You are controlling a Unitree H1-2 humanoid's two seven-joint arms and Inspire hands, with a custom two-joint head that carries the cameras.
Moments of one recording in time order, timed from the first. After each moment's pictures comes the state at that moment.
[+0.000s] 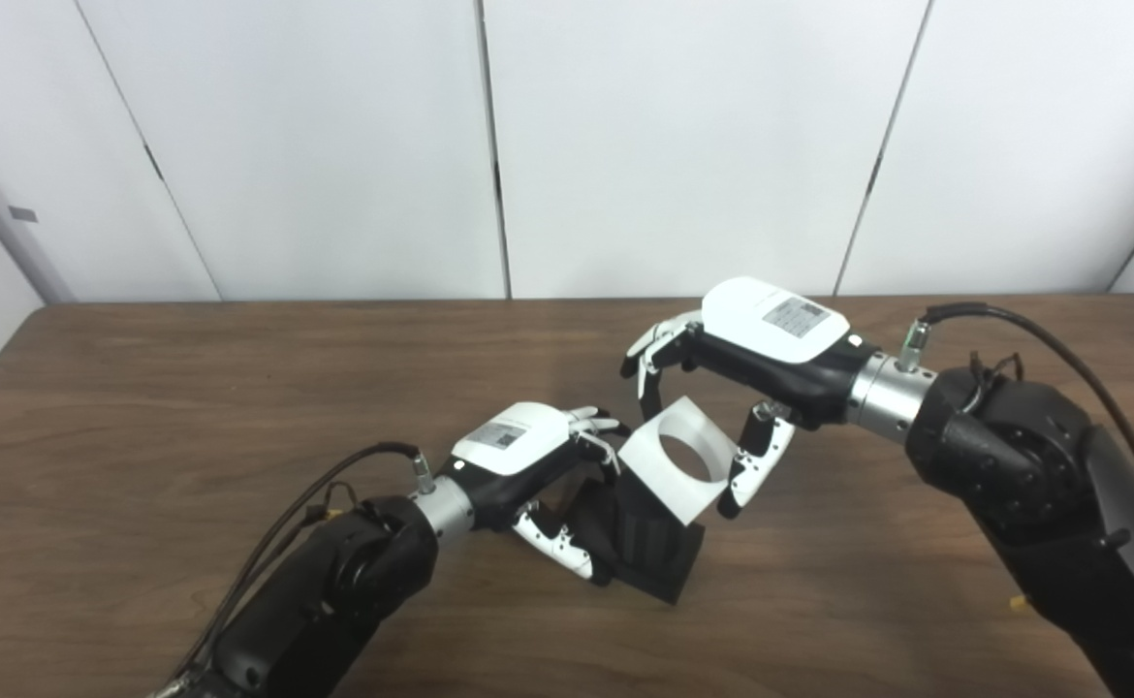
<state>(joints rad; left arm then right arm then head) -0.44 0.32 -0.54 0.17 0.66 -0.16 -0.29 -0.50 -0.48 0.29 -0.34 -0.56 -0.03 0.64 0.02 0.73</state>
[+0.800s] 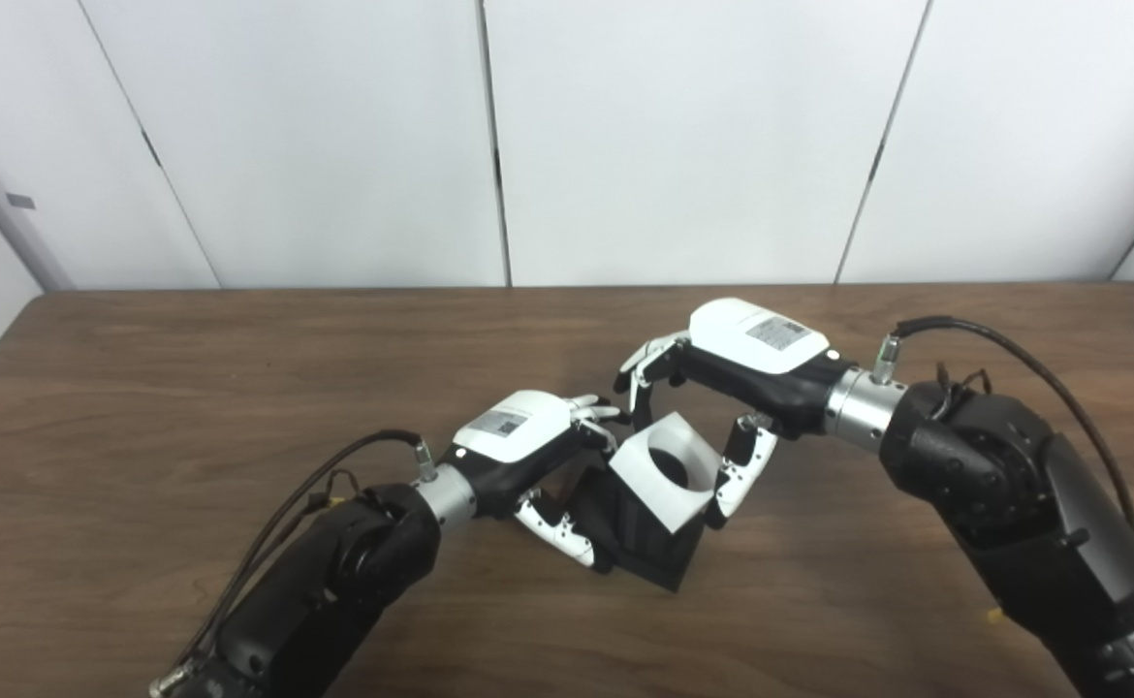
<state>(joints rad) -0.44 0.32 -0.54 0.16 0.67 -0.14 -0.29 -0.47 -0.44 0.31 -0.26 -0.56 -0.04 0.63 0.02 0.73</state>
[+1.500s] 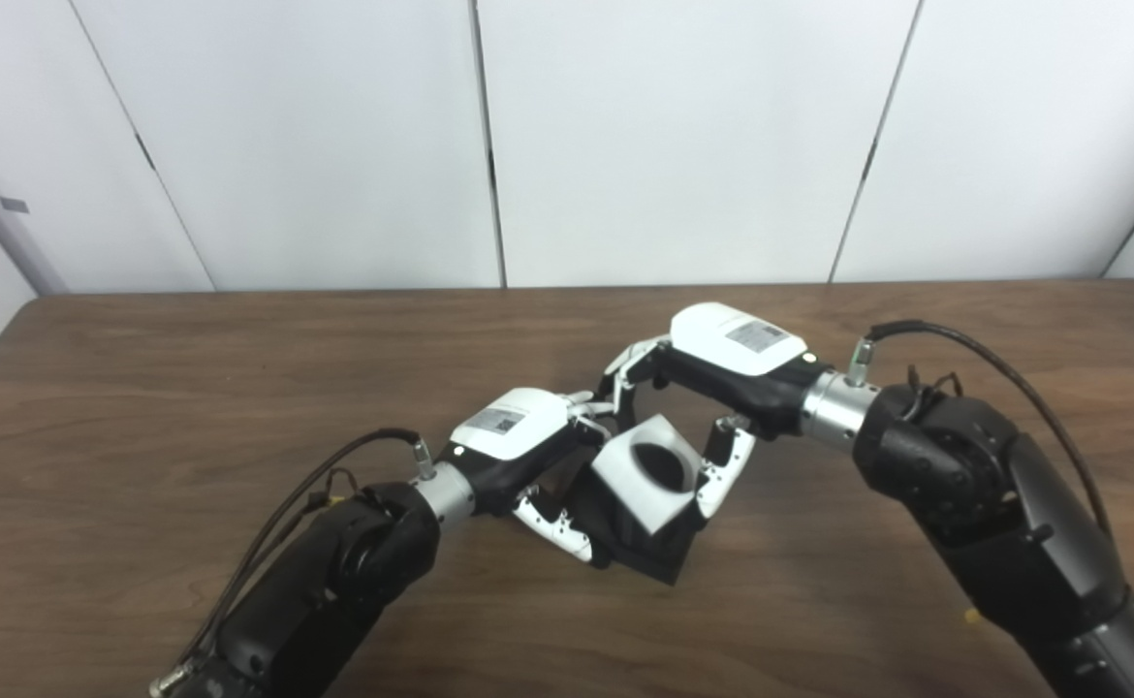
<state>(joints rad) -0.44 0.32 -0.54 0.16 0.68 -0.13 -0.29 -0.48 -0.39 0.37 -0.22 -0.59 -0.04 0.60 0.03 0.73</state>
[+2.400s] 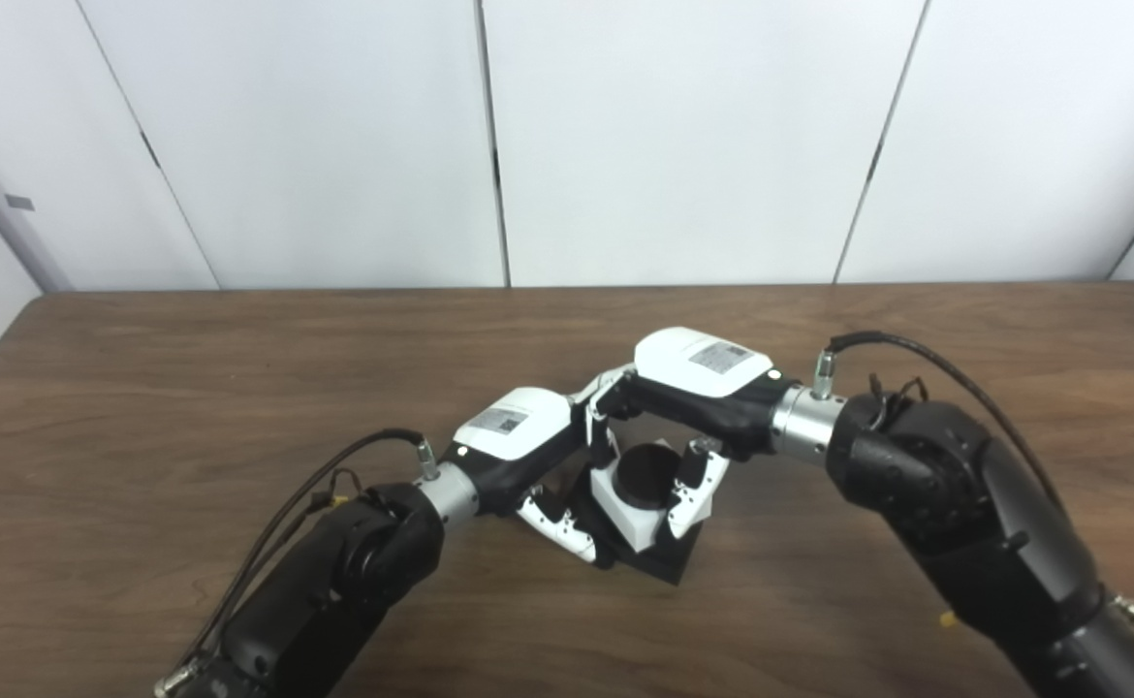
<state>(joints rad) -0.44 0.31 -0.54 0.16 0.69 -0.13 -0.28 -0.51 -0.40 0.40 -0.26 -0.60 0.02 0.73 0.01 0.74</state>
